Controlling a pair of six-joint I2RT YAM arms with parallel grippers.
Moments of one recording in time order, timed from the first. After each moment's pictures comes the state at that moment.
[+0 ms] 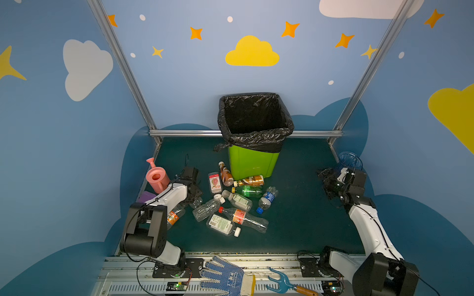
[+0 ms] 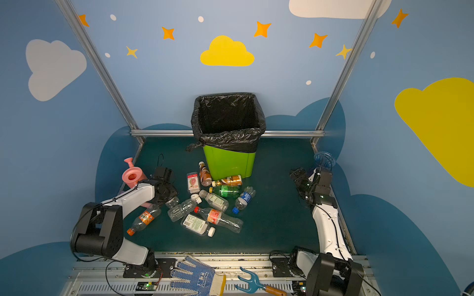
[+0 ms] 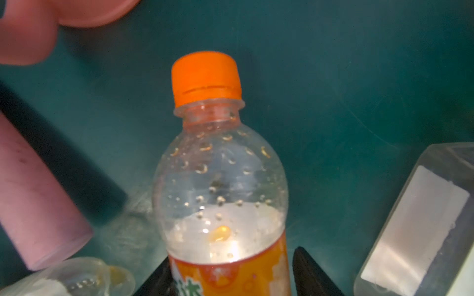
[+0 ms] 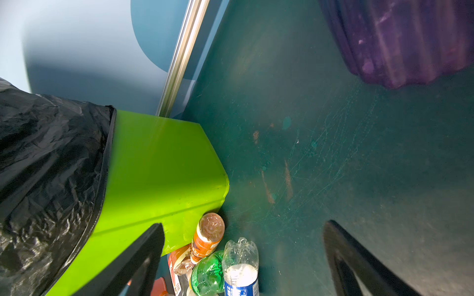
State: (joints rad) left arm -0.11 1.52 0.83 -0.54 -0.17 -0.80; right arm -0.20 1.07 0.73 -0.30 -0.39 0.86
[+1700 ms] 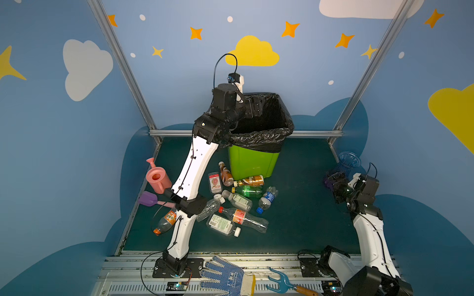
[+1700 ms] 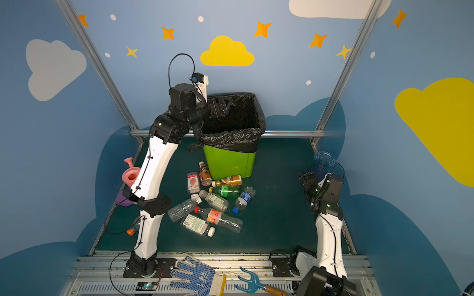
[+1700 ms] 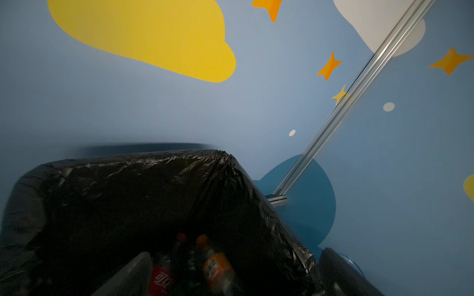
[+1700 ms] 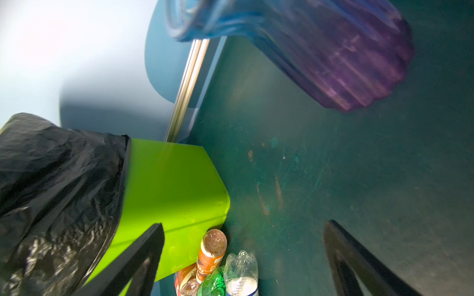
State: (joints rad) left arm -0.53 2.07 2.76 -0.85 -0.01 -0.37; right arm -0.34 0.95 0.66 -0.32 -0.43 0.87
